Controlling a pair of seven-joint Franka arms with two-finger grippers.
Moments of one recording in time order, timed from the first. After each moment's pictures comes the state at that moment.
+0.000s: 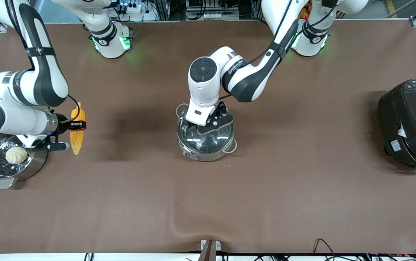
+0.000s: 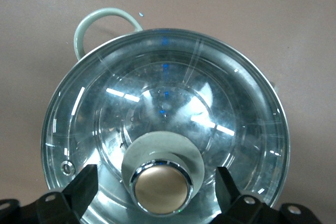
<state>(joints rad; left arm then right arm) -0.83 0.68 0.00 -1.28 0.00 1.98 -1.22 -0.02 0.26 0.03 -1.86 0.04 1.83 -0.05</state>
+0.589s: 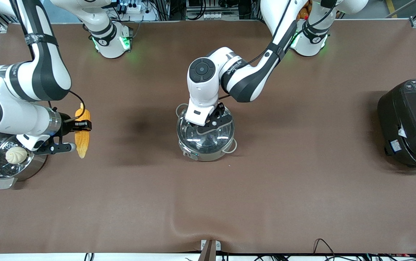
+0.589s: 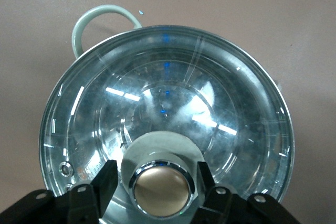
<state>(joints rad) -0.83 0.69 0.01 -1.28 0.00 1.98 -1.21 0.05 0.26 0.03 -1.74 0.08 1.76 -0.03</state>
